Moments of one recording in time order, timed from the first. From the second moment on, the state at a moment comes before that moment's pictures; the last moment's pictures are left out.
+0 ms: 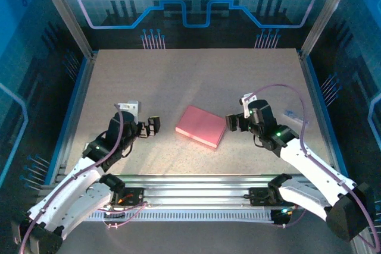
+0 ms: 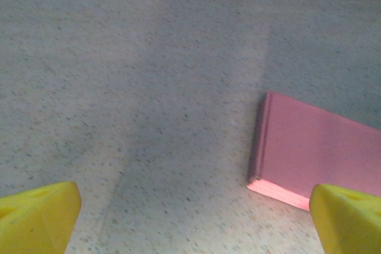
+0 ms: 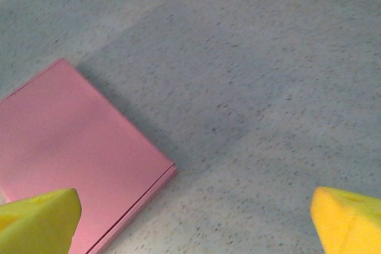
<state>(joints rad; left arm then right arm) -0.45 0.71 0.57 -0.42 -0.22 -0.36 0.48 0.96 0.68 -0.39 0.18 0.15</state>
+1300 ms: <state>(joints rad) -0.02 1.33 0.36 0.54 -0.11 -0.14 0.13 1.38 0.51 0.25 0.17 -0.03</state>
